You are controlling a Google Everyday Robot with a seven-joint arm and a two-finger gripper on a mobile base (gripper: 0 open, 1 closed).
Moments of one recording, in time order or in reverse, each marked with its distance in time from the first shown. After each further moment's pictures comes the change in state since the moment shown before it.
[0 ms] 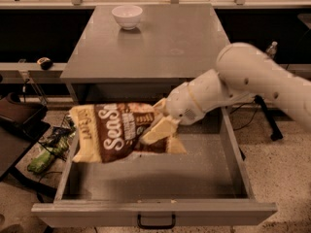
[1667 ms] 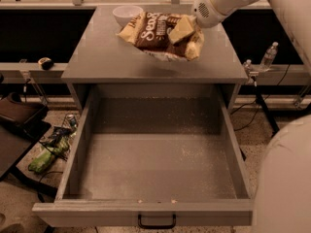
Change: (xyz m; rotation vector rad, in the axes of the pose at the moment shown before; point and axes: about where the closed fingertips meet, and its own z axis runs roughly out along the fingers) arm -0.070 -0.229 -0.171 0.548 0.094 0.451
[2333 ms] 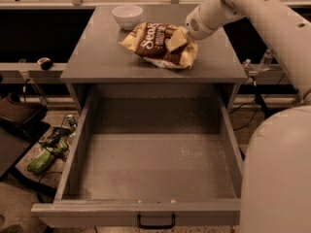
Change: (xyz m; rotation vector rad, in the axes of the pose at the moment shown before) arm 0.008 -0.026 0.058 0.041 -0.005 0.034
